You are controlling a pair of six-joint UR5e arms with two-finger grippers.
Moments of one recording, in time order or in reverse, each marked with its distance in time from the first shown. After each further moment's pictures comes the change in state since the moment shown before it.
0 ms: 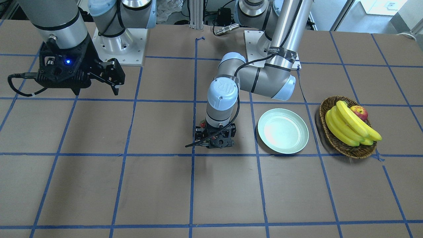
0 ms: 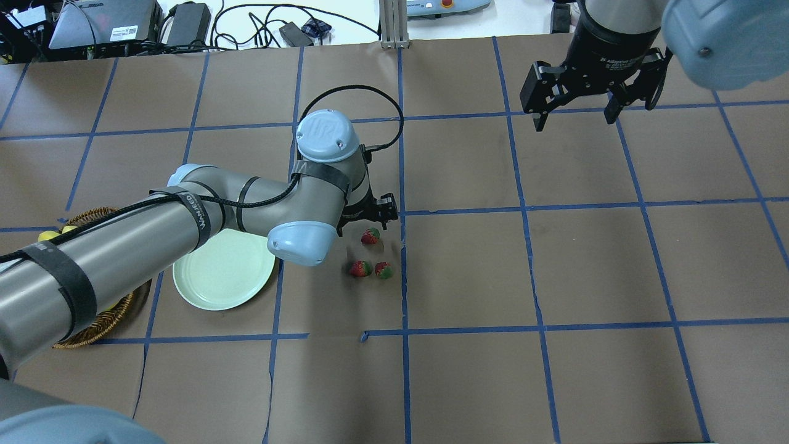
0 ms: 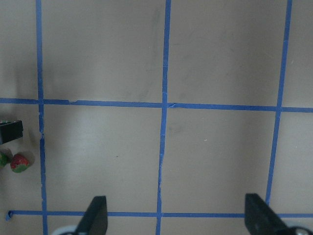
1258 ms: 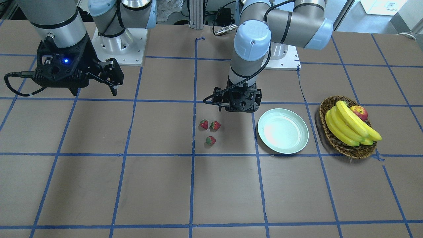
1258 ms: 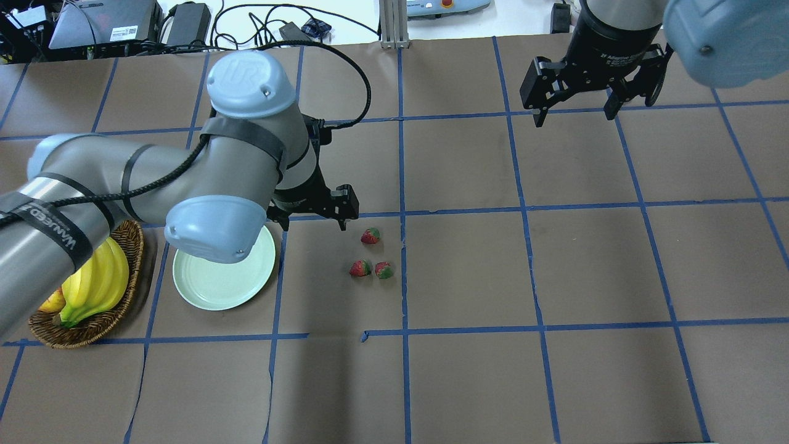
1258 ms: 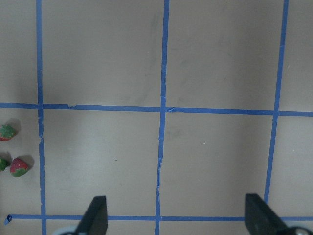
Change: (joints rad) left arm 0.077 0.327 -0.045 -0.305 0.009 0.220; right arm -0.001 0.000 -0.005 -0.008 -0.007 0.000
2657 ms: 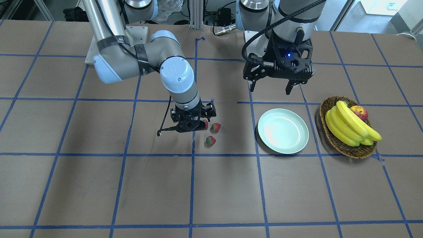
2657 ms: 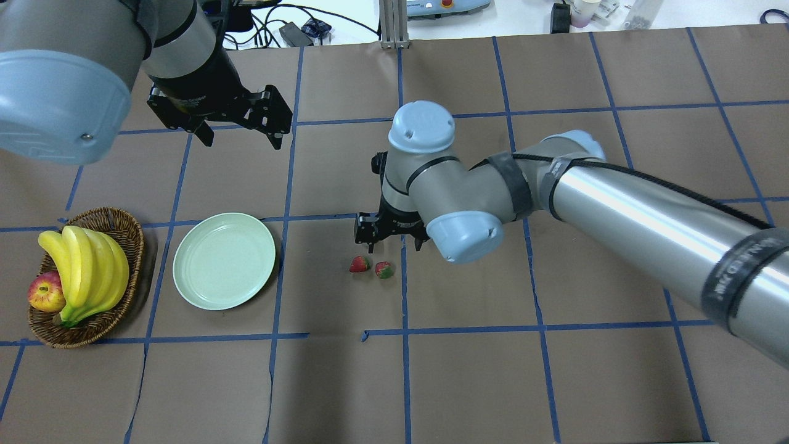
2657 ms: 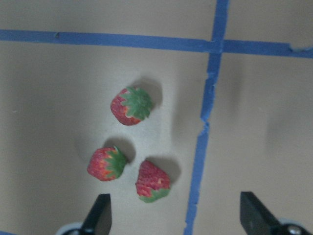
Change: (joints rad) left arm 0.133 0.114 0.351 -0.353 0.031 0.197; right arm 0.316 0.263 0.289 -0.474 0.241 0.284
